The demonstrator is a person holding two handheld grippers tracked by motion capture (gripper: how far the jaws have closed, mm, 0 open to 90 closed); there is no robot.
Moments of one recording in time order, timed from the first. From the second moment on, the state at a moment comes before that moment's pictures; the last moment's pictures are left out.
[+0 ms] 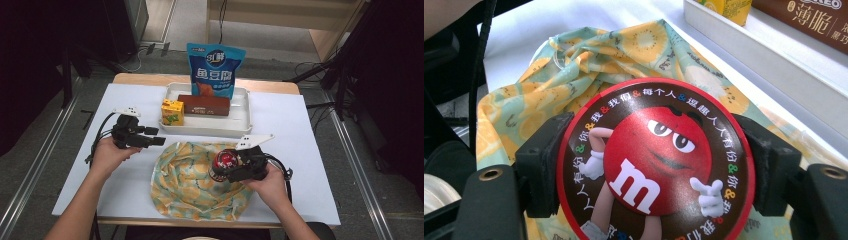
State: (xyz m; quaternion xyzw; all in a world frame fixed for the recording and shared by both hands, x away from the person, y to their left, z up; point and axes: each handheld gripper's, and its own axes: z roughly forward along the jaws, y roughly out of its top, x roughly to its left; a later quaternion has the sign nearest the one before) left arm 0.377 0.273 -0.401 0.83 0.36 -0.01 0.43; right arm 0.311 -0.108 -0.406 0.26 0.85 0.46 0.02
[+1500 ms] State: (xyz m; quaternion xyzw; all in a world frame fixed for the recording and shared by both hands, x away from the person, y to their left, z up) left arm 0.379 0.273 -0.401 0.83 0.36 -0.01 0.44; right arm 0.339 -0.113 -0.361 0.28 0.84 0.47 0.03
